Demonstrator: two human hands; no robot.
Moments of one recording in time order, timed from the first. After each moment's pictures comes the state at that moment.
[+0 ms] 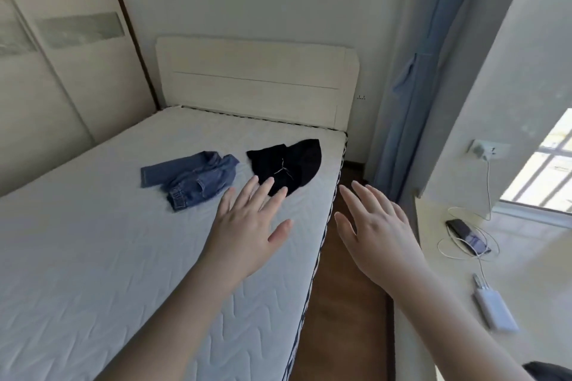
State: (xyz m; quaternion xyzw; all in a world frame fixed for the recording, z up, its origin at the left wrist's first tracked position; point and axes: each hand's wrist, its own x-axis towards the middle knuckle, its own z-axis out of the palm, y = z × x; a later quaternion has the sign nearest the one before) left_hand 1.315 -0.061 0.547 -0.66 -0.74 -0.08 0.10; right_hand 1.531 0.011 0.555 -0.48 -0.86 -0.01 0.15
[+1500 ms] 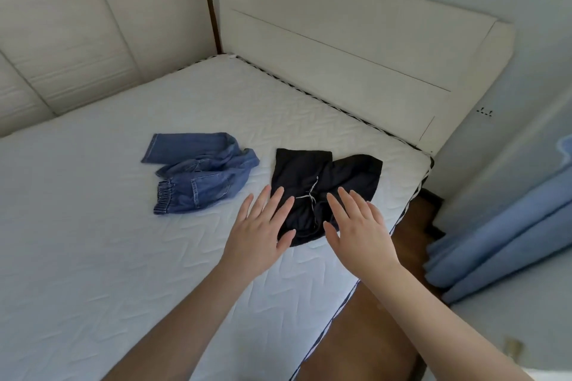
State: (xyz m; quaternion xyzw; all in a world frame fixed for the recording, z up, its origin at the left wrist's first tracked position) left_hand 1.162 0.449 0.397 -0.53 -0.84 -0.05 0.09; right_hand 1.317 0.594 0.434 -0.27 -0.96 0.01 0.04
